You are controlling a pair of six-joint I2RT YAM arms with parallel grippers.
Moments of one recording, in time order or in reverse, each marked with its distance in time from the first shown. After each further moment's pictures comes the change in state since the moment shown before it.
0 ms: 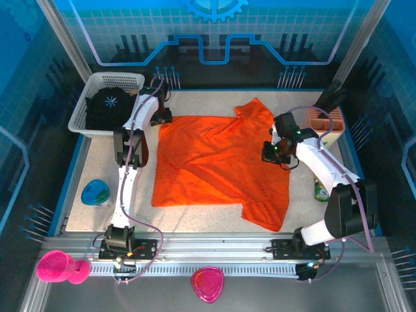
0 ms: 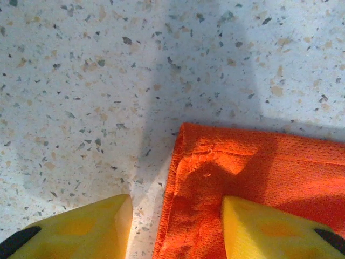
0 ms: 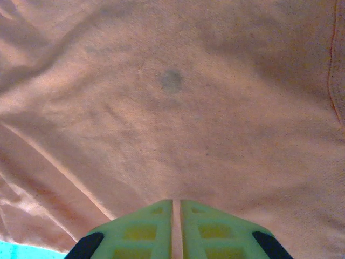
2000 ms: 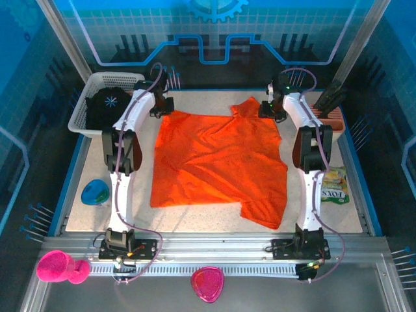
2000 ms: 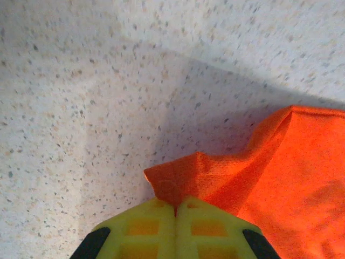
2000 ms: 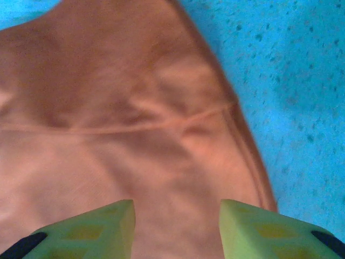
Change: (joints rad) left arm -0.040 -0.317 -0.272 0.143 0.089 0.047; right arm -0.146 0.935 1.066 -0.085 0.110 -0.251
